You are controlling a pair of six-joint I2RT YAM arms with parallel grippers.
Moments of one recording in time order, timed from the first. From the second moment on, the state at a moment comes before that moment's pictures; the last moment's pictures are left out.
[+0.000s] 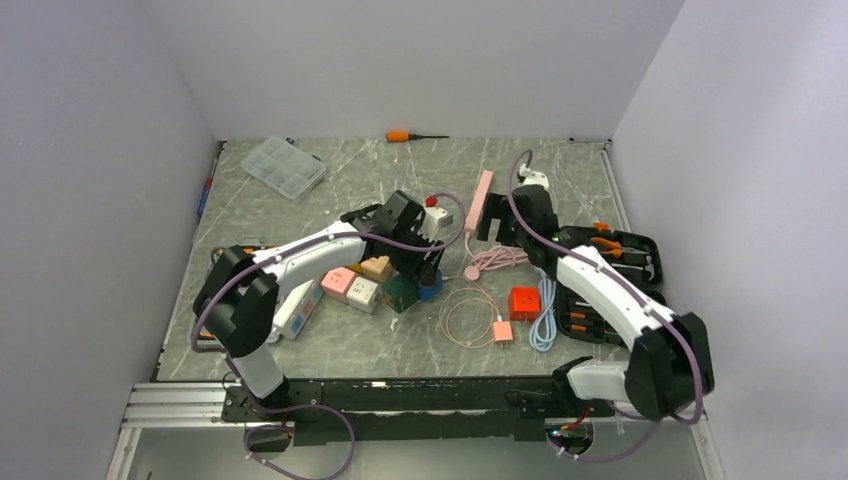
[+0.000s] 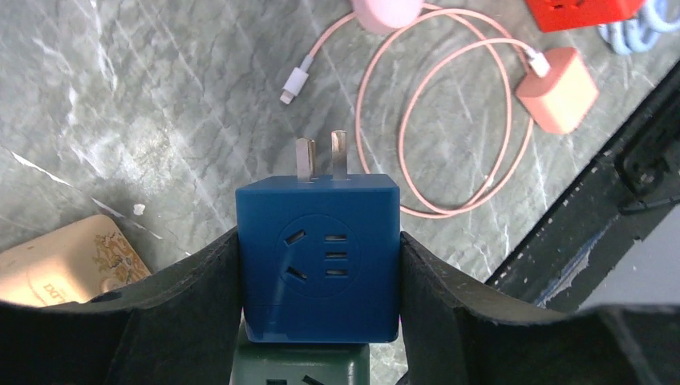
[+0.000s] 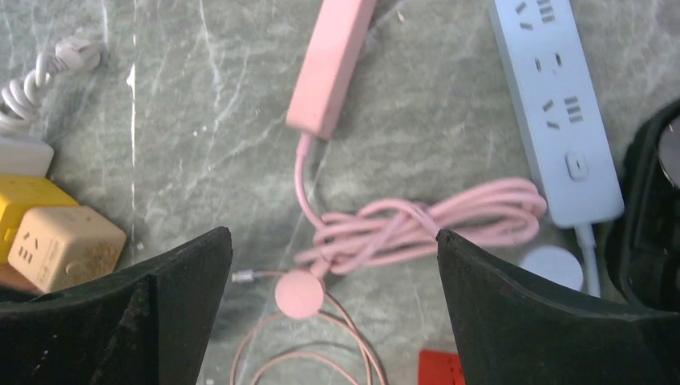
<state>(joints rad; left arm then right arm) -0.76 1.68 1.25 -0.51 0.32 -0.10 0.39 1.31 0.92 -0.27 0.17 0.42</state>
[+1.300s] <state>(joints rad) -0.40 1.39 1.43 -1.02 0.28 0.46 0.64 1.11 0.53 -0.31 0.01 0.58</state>
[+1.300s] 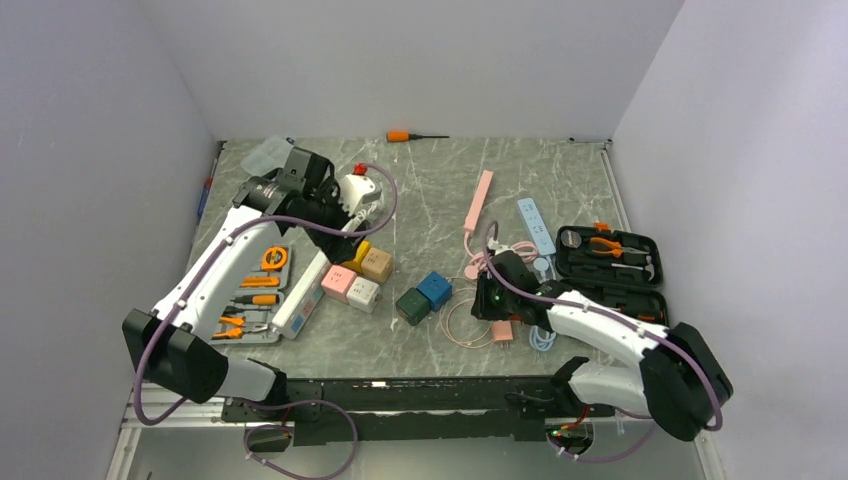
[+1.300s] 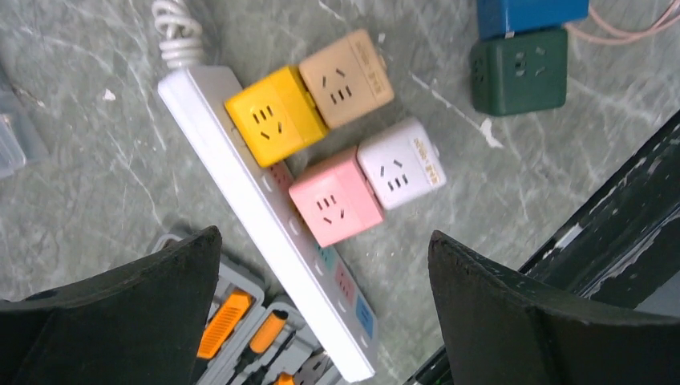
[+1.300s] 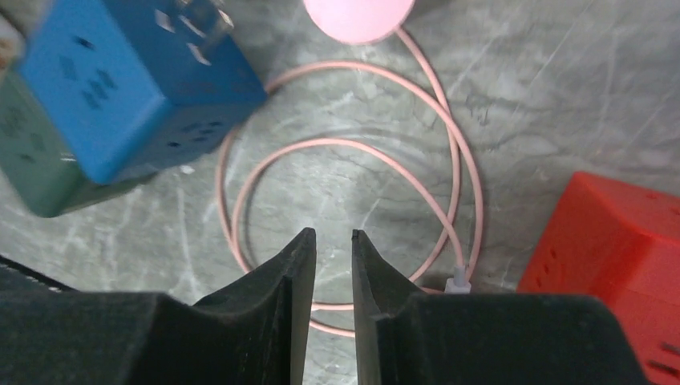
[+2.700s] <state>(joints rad) -0.30 1.15 1.34 -1.18 0.31 0.59 0.73 1.57 0.95 -0.30 0.15 0.51</state>
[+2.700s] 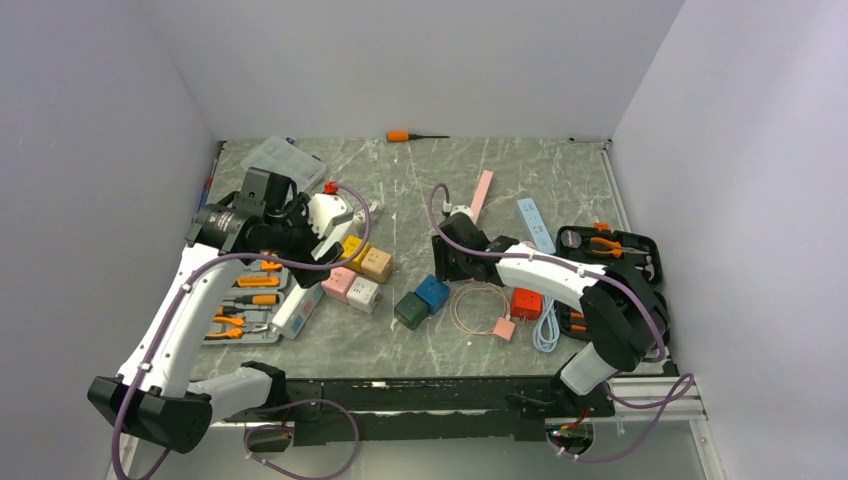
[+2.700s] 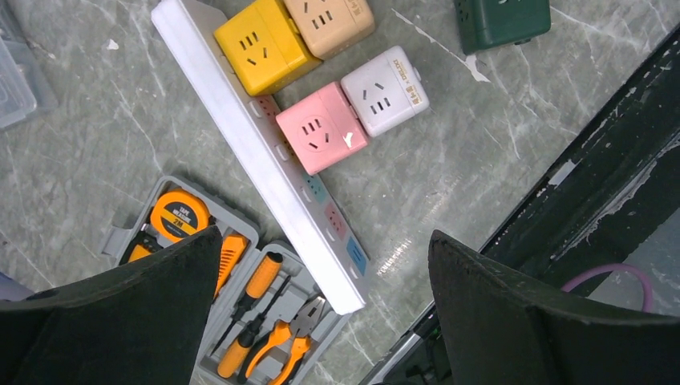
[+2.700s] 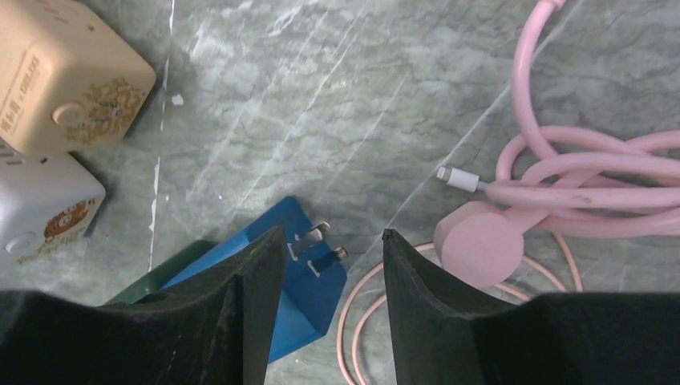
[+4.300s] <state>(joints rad) -0.29 1.00 1.20 -1.25 0.42 0.70 1.06 1.40 0.70 0.05 -0.27 -0.07</state>
